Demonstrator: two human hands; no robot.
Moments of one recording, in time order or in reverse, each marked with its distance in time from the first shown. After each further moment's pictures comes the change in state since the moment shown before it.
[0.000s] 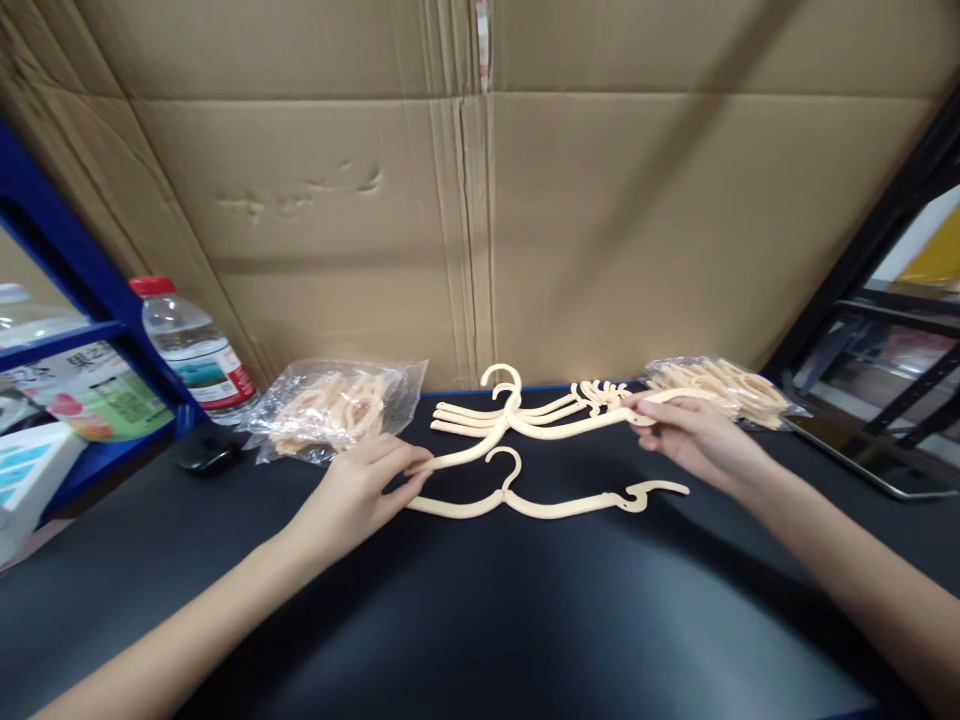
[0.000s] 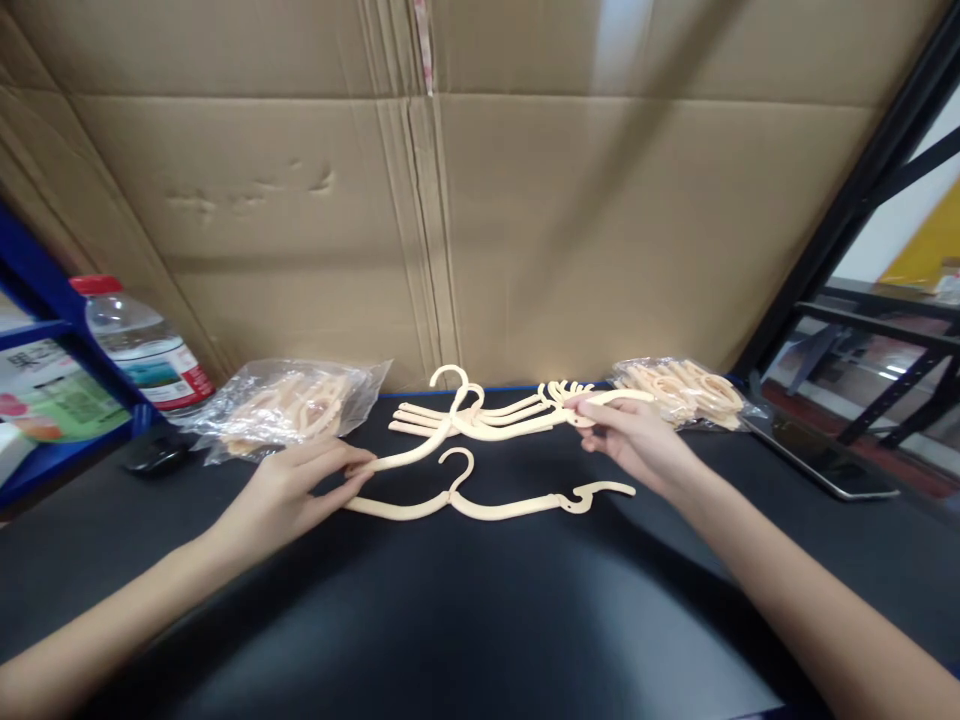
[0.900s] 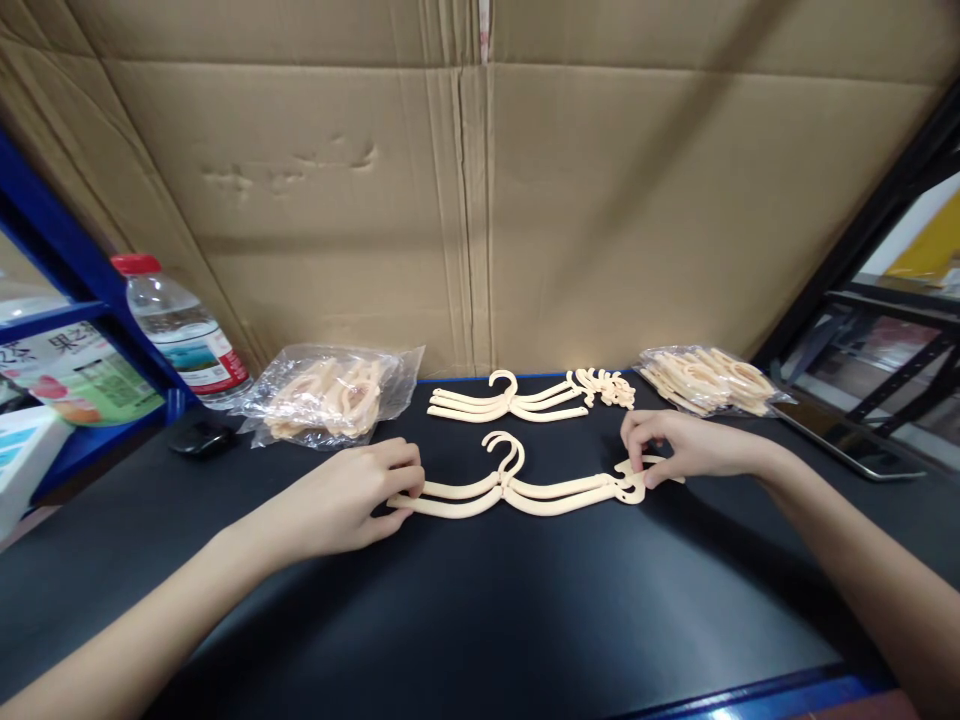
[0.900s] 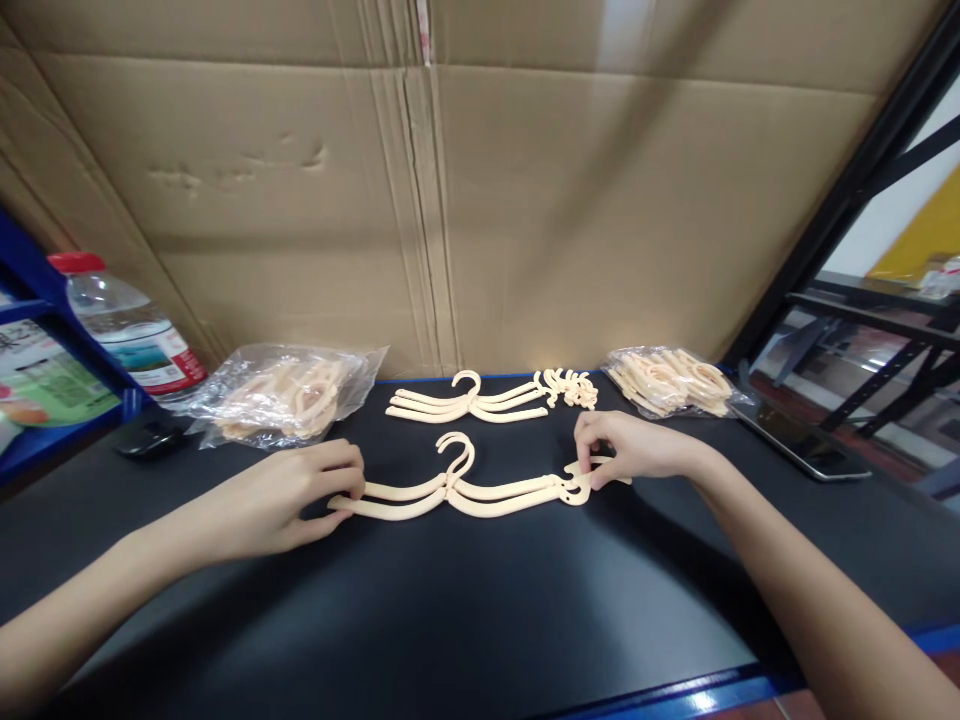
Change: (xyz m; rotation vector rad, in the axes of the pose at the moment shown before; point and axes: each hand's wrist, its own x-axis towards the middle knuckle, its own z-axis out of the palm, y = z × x) left_hand -0.001 0.006 -0.019 -0.043 -0.506 0.041; right_hand -0.006 -0.017 -0.019 -1.211 -0.638 -0.042
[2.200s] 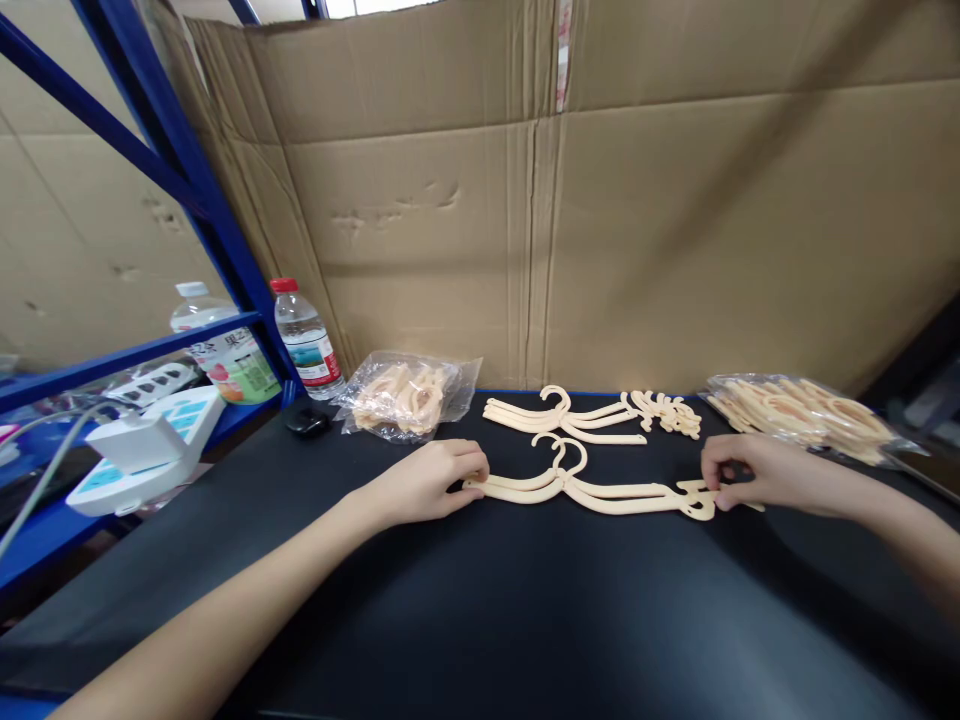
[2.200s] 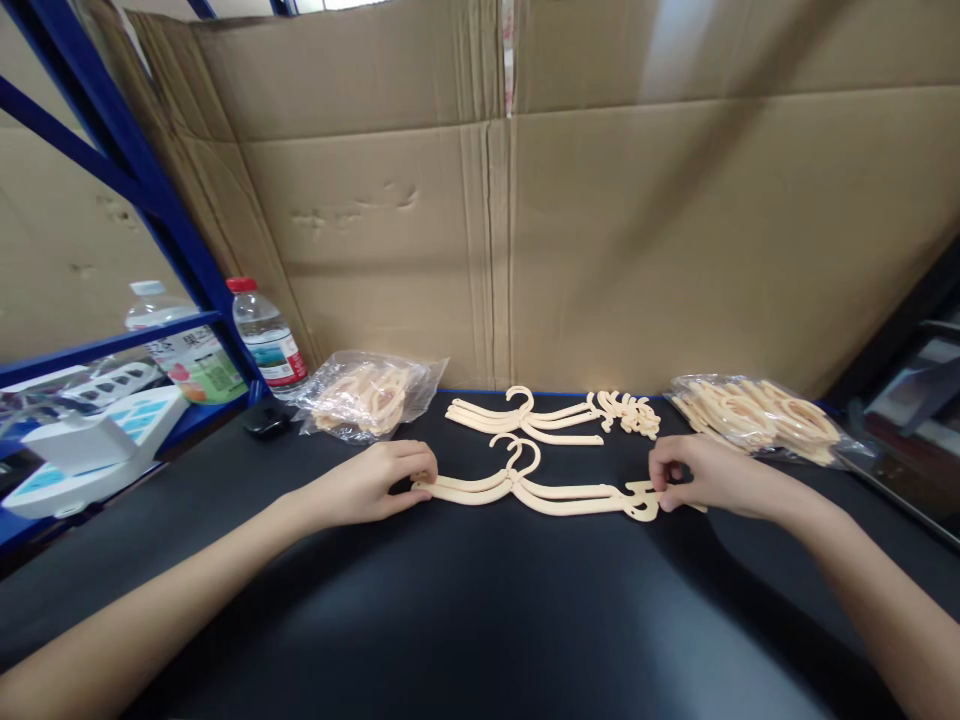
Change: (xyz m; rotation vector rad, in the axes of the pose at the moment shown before) left_hand 0.000 -0.002 0.011 -0.106 0.093 -0.029; right_hand 0.002 0.014 0.002 -0.128 0.092 0.140
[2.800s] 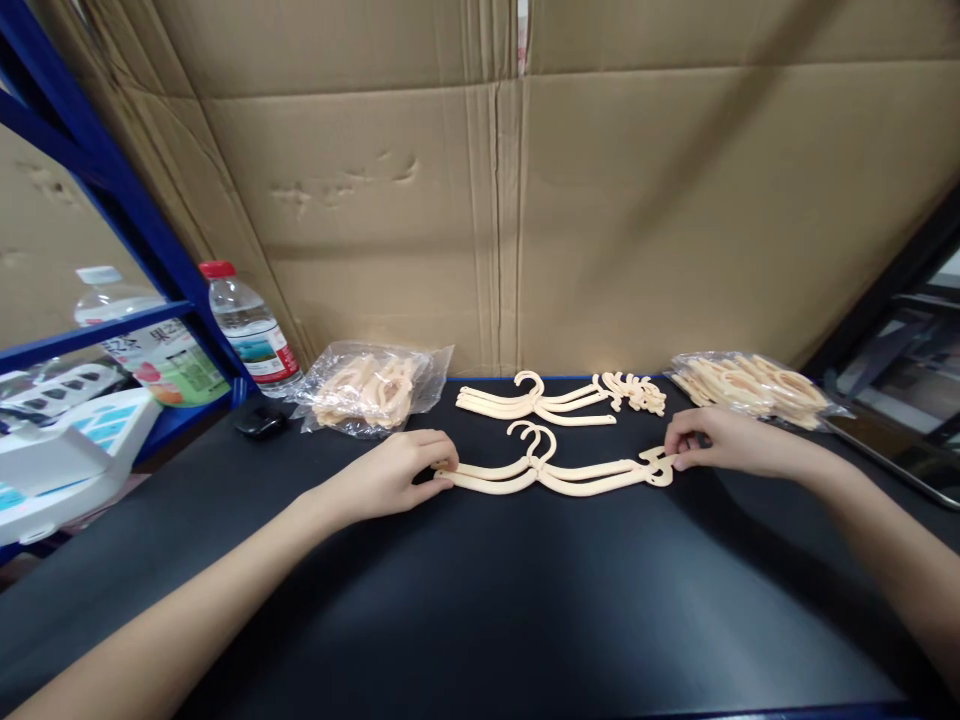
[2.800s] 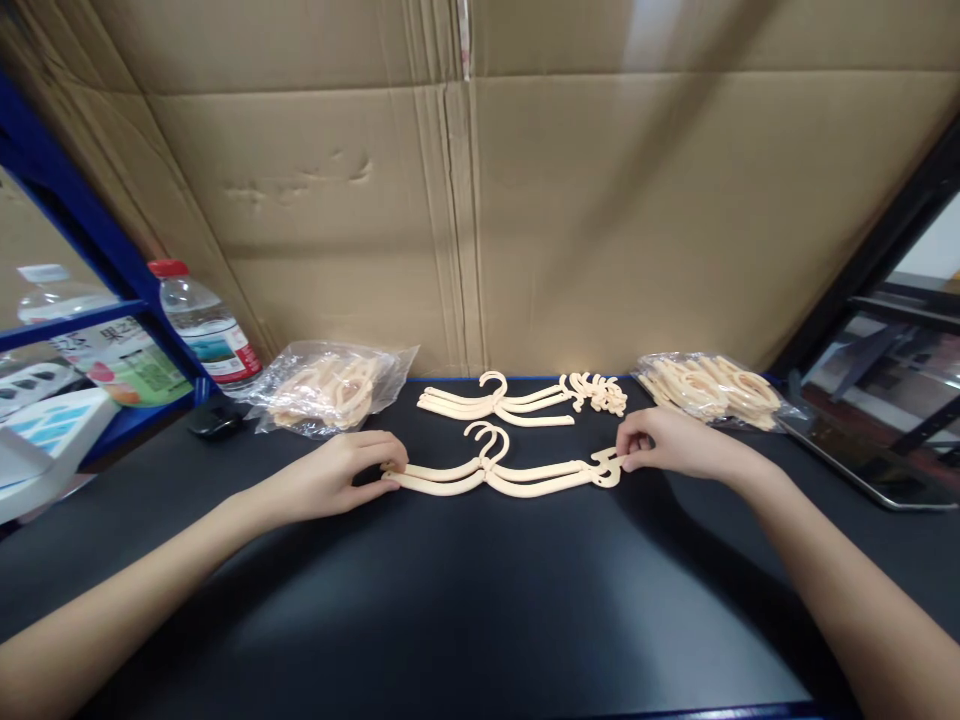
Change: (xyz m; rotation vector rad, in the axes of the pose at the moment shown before) left_hand 0.003 -0.005 0.001 -0.054 -0.016 -0.014; right_hand 0.000 0.004 -0.003 0.013 0.014 0.036
